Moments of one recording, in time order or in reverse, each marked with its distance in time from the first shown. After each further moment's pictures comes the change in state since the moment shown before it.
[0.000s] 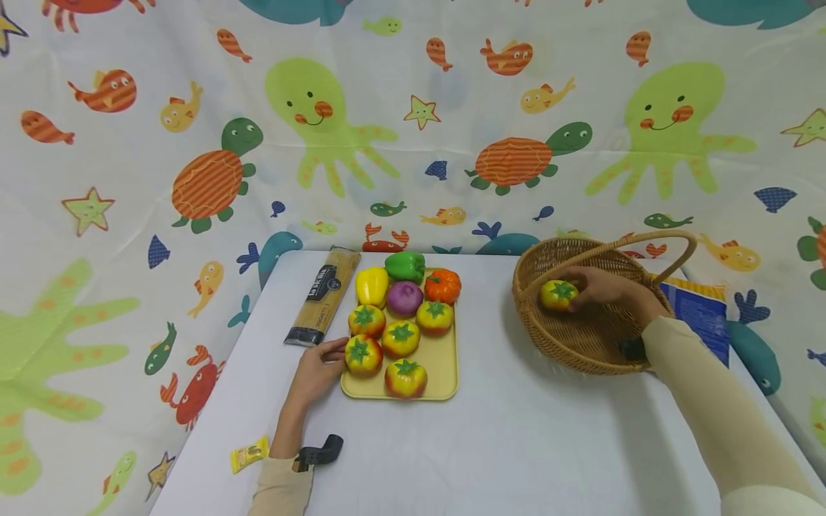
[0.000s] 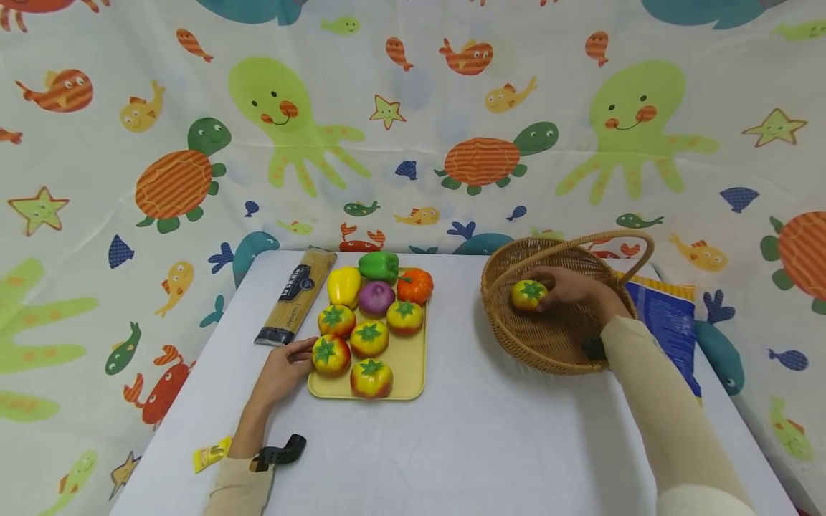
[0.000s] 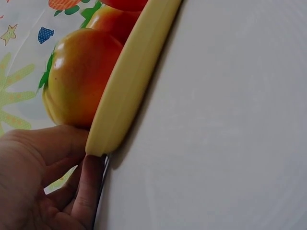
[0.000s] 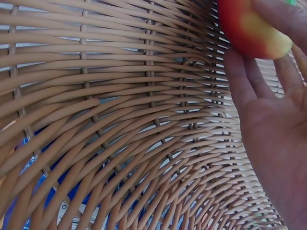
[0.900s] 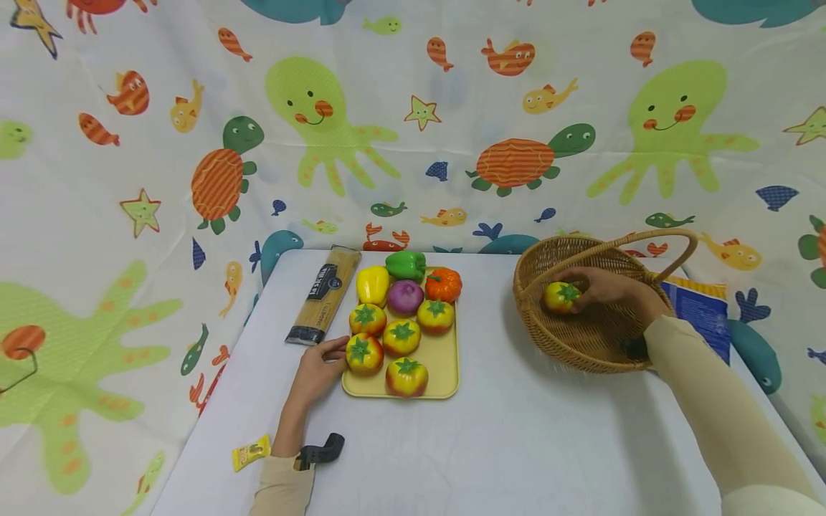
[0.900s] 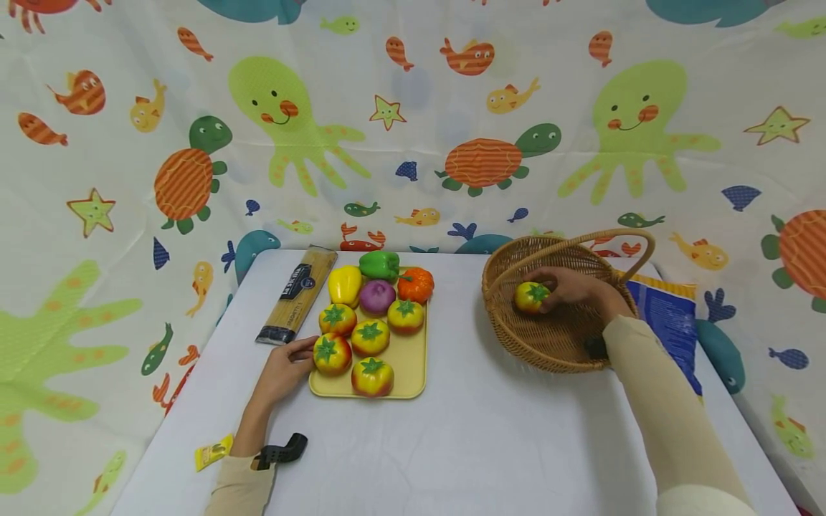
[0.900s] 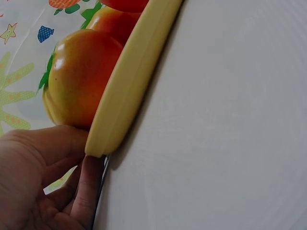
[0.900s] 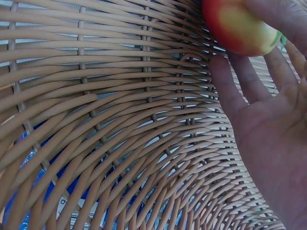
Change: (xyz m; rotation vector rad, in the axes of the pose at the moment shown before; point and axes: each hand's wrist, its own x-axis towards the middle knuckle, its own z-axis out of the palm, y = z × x) left_hand 0.000 0.001 0.008 -0.004 0.026 0.005; right_hand 0.005 0.003 -0.011 0.000 -0.038 0.024
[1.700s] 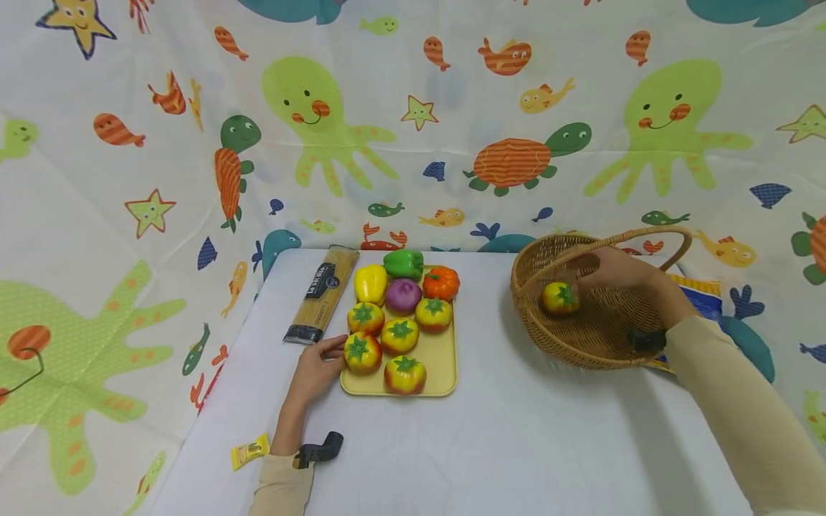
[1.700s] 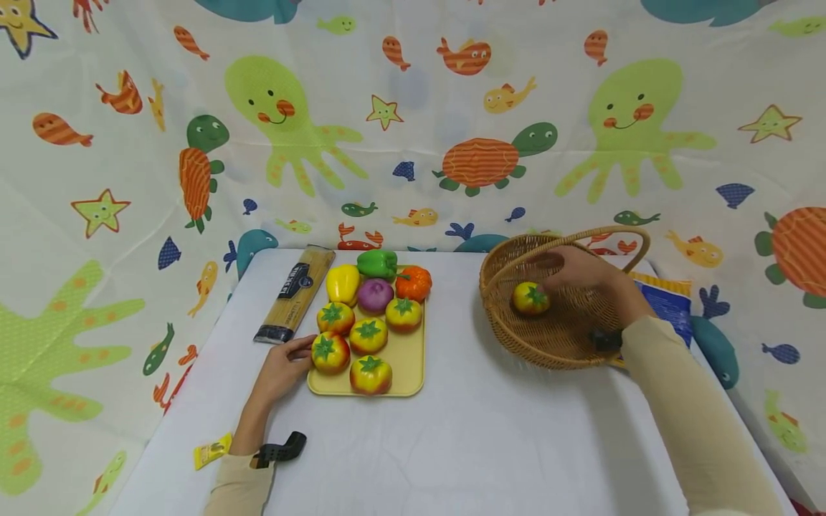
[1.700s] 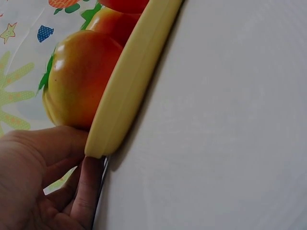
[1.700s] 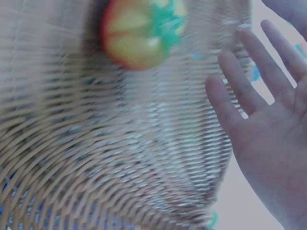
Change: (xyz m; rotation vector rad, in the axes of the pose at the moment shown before) left_hand 0.000 0.003 -0.001 0.000 -0.003 0.000; right_hand -0.028 -0.045 -0.016 -0.058 0.117 -0.088
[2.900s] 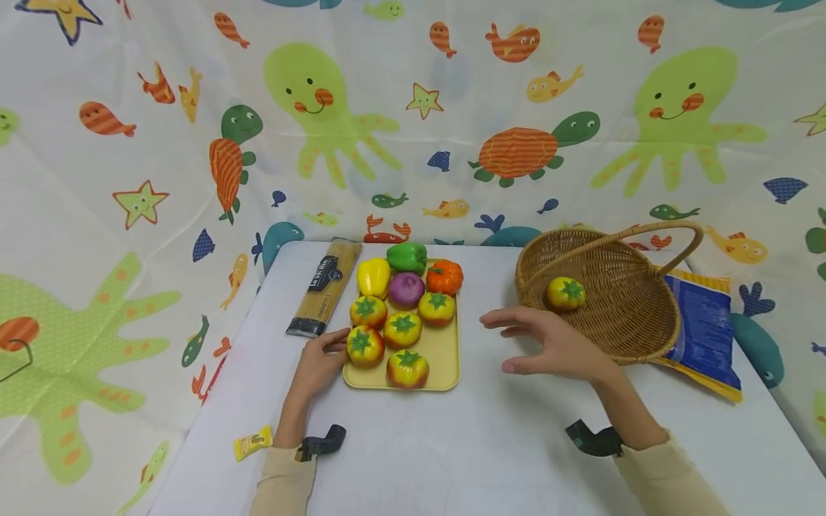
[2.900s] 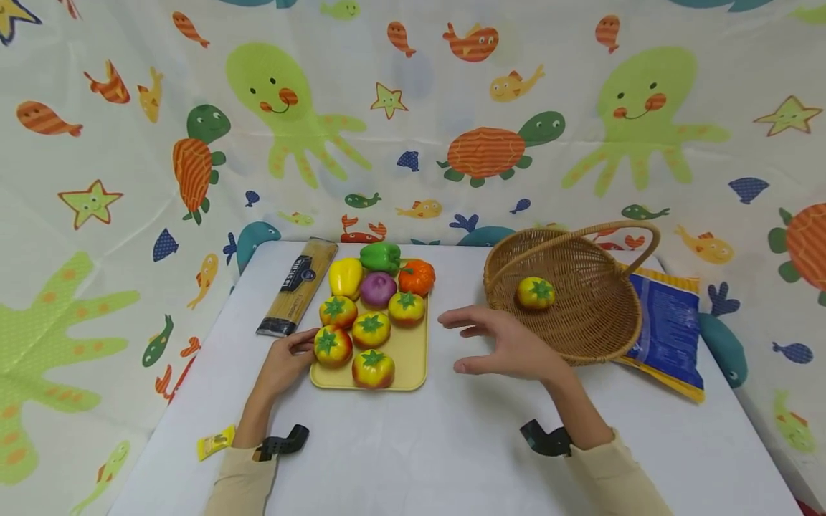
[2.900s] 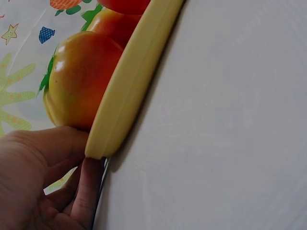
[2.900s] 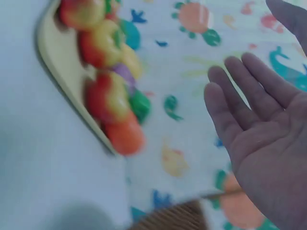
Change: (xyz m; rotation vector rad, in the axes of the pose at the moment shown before) left_hand -0.001 0.001 0.000 -0.005 -0.001 0.003; right_hand -0.041 -0.119 0.149 0.231 0.014 -0.415
